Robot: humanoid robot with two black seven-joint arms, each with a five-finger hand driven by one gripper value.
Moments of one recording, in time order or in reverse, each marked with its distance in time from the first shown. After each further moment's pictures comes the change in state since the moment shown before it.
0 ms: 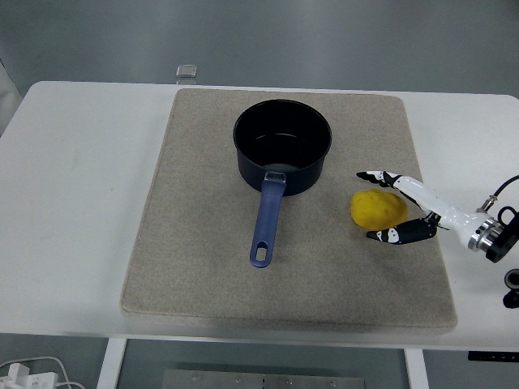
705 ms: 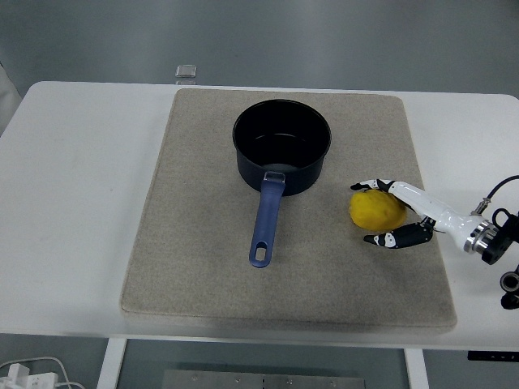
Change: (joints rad) left arm 0.000 0.000 0.000 0.000 0.000 0.000 0.000; right arm 0.007 0.018 -0.022 -0.011 -0.018 0.001 0.000
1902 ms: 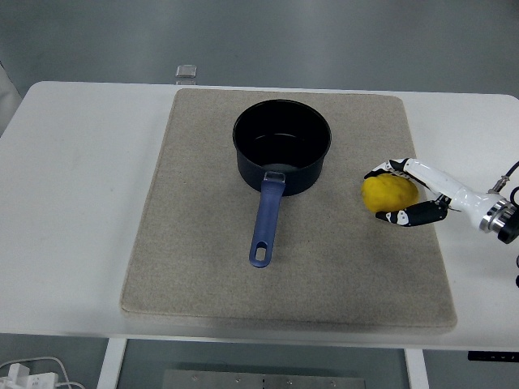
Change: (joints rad) left arm 0.000 0.000 0.000 0.000 0.000 0.000 0.000; right arm 0.084 -0.068 0.013 0.002 0.018 0.028 -0.005
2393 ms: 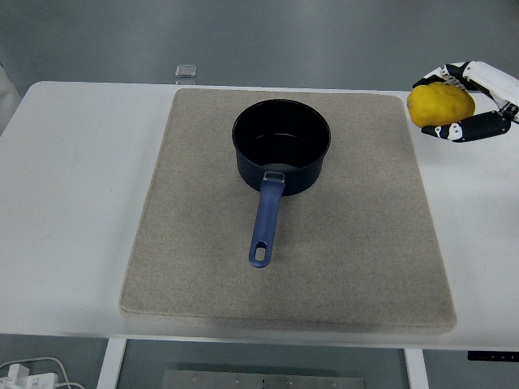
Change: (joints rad) left arm 0.000 0.000 0.000 0.000 0.000 0.000 0.000; right arm 0.245 -0.136 0.038 -0.002 0.080 0.142 0.001
